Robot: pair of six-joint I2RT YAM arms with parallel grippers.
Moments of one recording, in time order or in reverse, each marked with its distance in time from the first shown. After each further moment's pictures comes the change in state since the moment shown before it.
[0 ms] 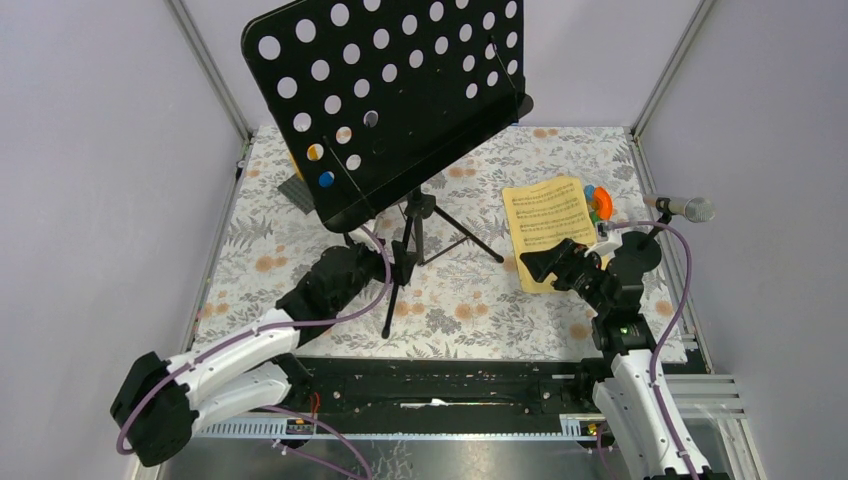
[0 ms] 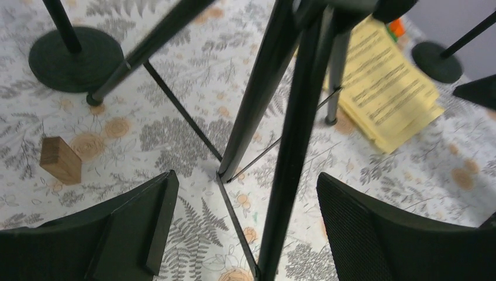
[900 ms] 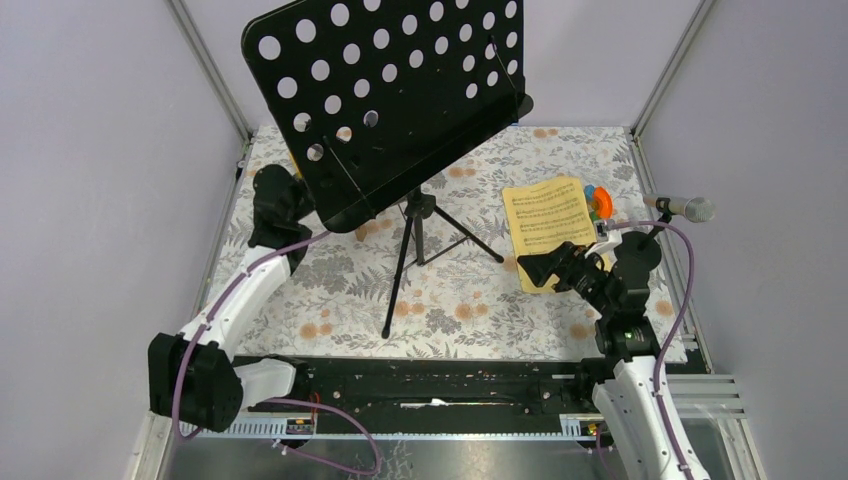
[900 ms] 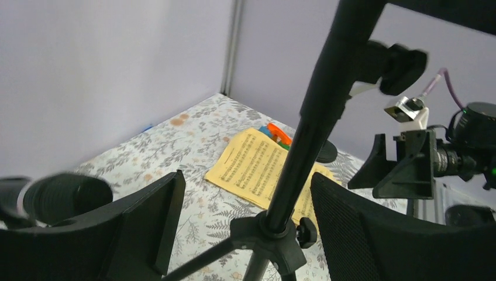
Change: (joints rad) left arm 0.506 0.205 0.386 0.338 0.875 -0.100; right arm 0.000 -0.051 0.031 -0.029 -0.087 -0.030
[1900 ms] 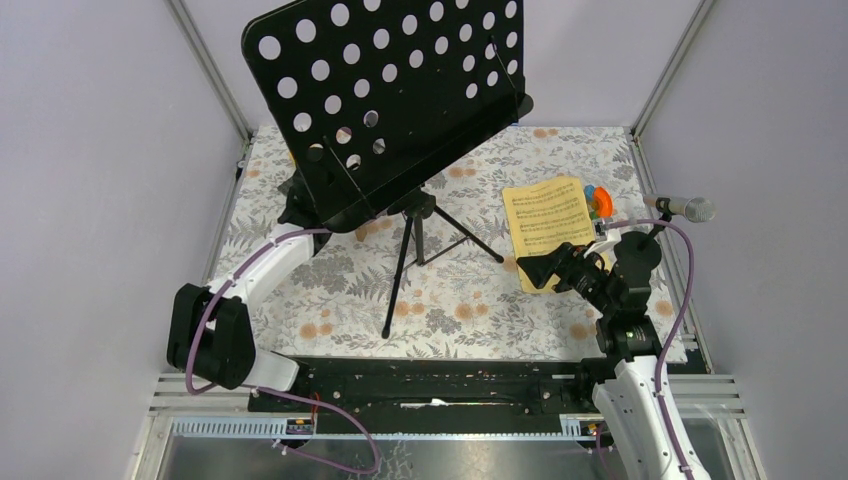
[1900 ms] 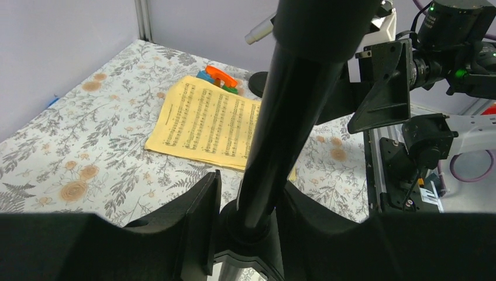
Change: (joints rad) left arm -0.087 0.235 0.146 -0.118 0.278 0.175; right arm 0.000 -0.007 0.028 -0.040 -0.026 -0.056
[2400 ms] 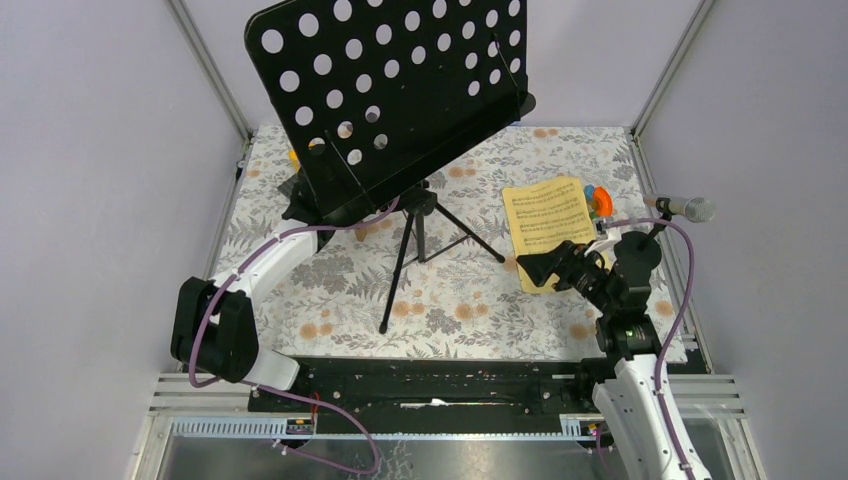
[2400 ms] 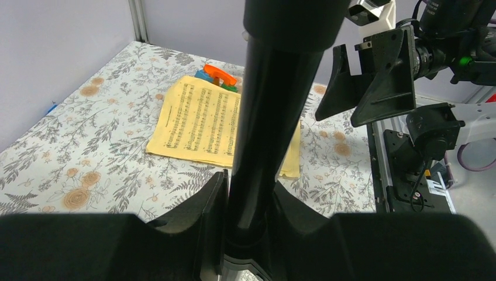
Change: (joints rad) left arm -0.011 0.040 0.029 -0.015 0.027 0.051; right arm 0.000 0.003 0.000 0.008 0.001 0.016
